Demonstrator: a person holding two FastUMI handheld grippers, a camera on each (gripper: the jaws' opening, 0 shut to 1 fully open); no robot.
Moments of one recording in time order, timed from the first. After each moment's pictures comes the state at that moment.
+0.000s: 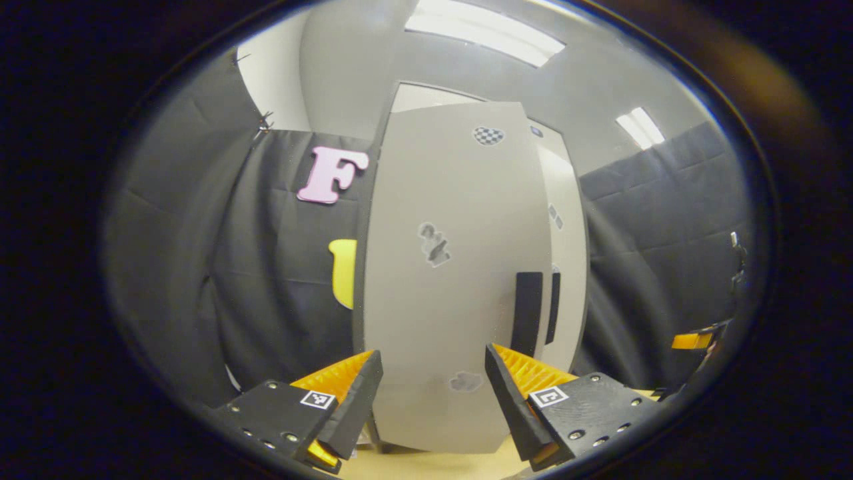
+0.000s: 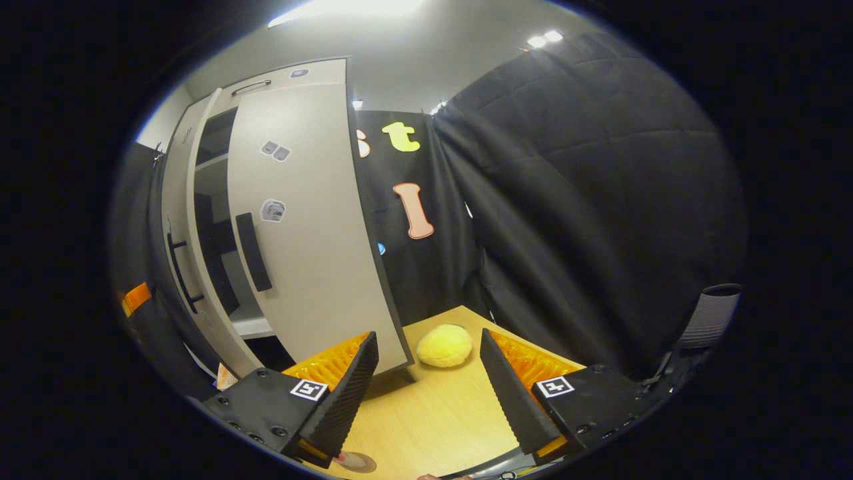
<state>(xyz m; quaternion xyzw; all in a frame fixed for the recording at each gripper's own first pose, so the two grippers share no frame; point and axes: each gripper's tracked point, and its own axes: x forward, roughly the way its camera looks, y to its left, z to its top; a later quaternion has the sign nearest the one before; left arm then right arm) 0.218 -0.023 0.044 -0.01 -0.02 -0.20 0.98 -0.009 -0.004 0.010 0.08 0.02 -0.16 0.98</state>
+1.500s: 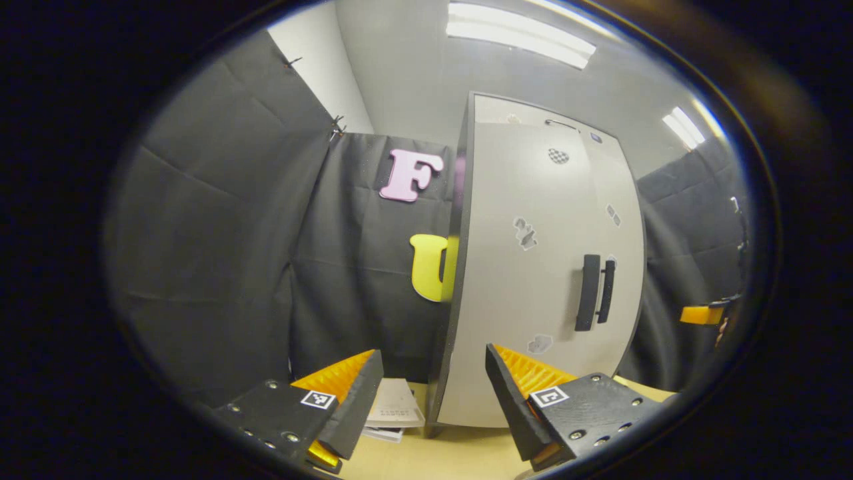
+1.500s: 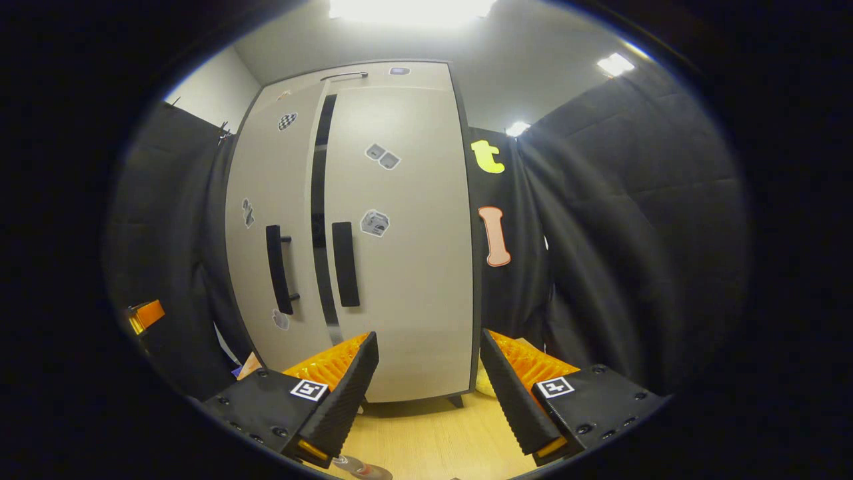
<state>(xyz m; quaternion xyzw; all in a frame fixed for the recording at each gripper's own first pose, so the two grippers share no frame) 0.193 0.057 0.014 -0.04 -0.02 -0.09 1.00 0.027 0.066 0.055 0.01 -0.01 -0.05 1.00</state>
